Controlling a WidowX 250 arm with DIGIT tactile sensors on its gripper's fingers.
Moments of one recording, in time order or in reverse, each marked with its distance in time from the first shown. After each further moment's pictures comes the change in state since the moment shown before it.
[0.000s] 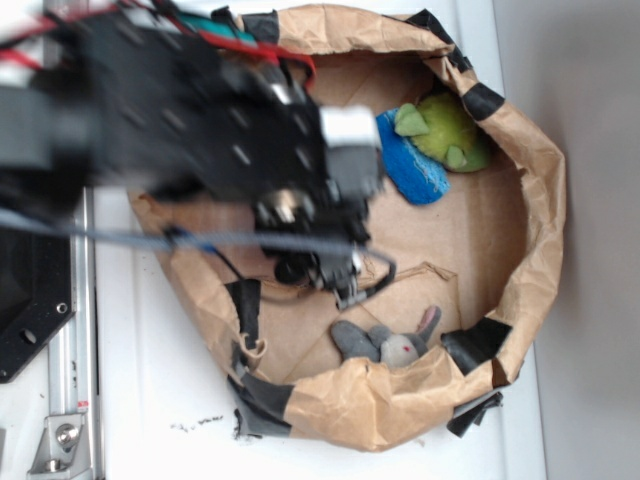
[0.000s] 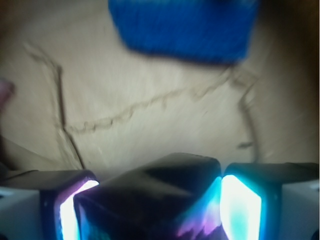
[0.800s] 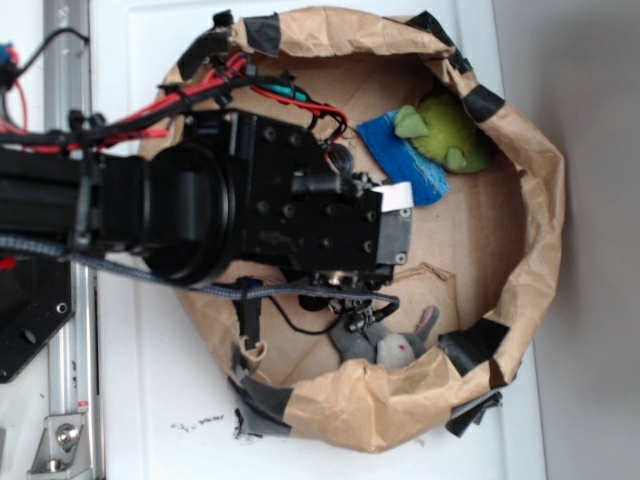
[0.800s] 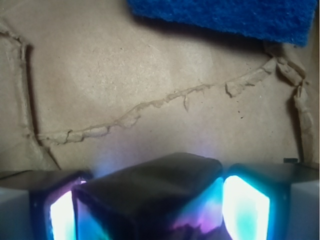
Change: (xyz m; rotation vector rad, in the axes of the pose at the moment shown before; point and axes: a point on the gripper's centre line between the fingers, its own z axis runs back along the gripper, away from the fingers) arm -0.010 -0.024 -0.059 0.114 0.091 -0.029
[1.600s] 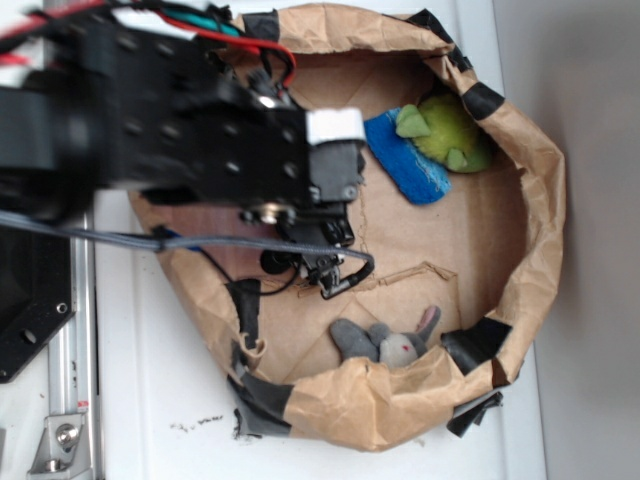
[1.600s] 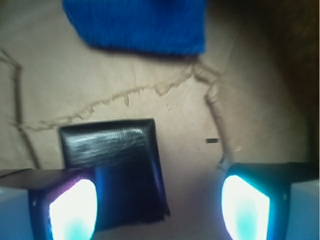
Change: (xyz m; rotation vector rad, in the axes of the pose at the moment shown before) arm -0.004 0.039 0.025 -0.011 -0.045 0.060
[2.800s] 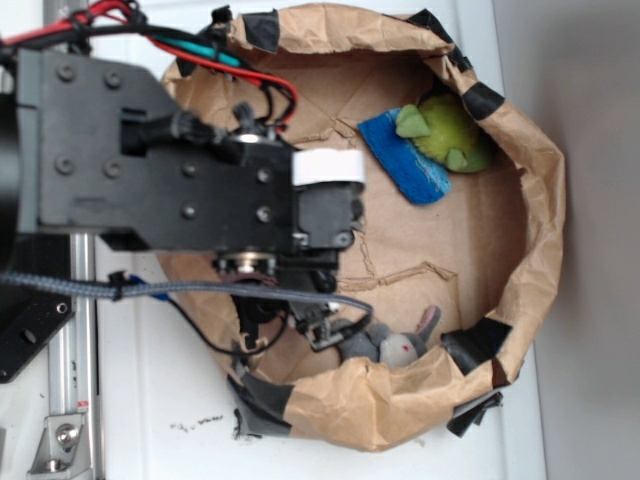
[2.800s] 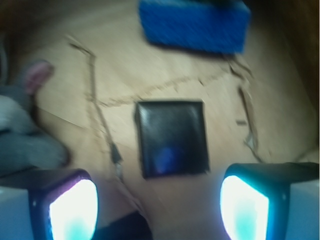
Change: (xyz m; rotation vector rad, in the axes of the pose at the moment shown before) arm -0.019 -0.022 0.032 -0.063 0.020 -0.034
